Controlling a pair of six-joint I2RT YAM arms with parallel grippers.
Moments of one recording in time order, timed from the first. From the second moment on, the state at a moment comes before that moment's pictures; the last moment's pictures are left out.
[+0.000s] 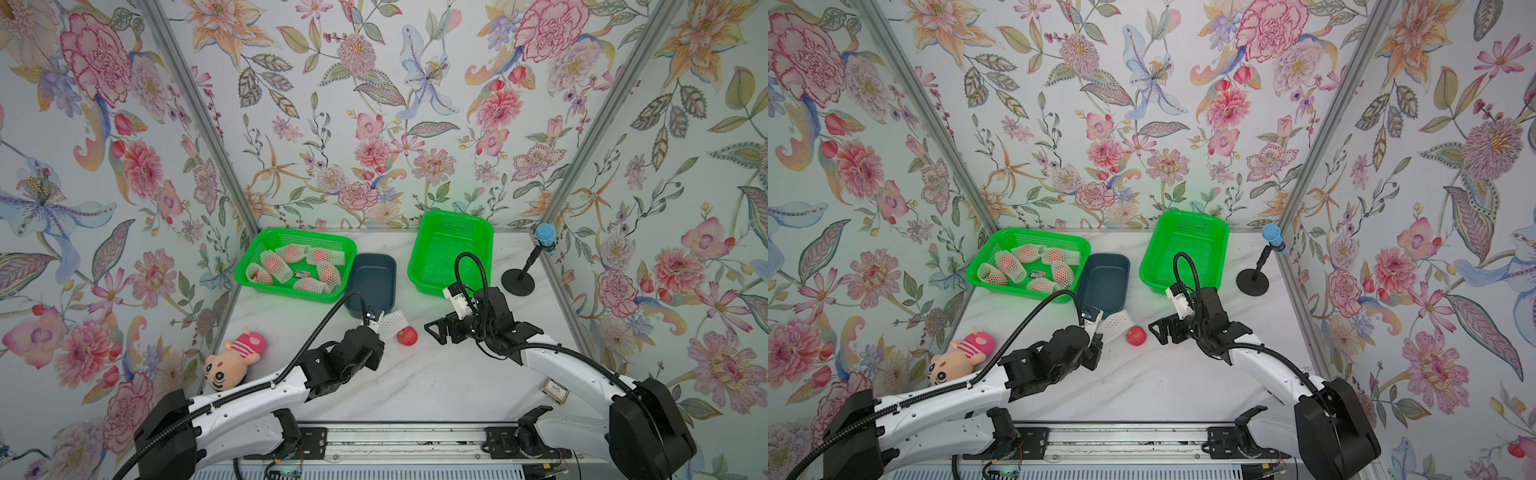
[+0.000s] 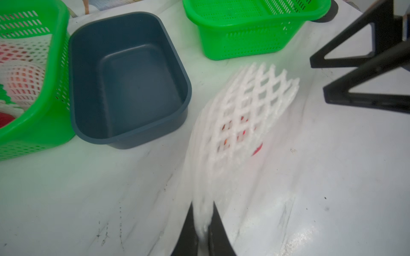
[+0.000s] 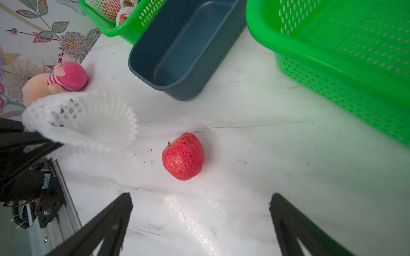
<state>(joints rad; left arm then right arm) -0.95 1.10 0.66 -0.27 -0.38 -0.33 0.50 1.21 0.65 -0.15 -0.39 0.20</state>
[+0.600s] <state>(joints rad) -0.65 1.65 1.11 -0.29 -0.40 -0.35 0.56 1.16 0.65 -0.16 -0.38 0.24</state>
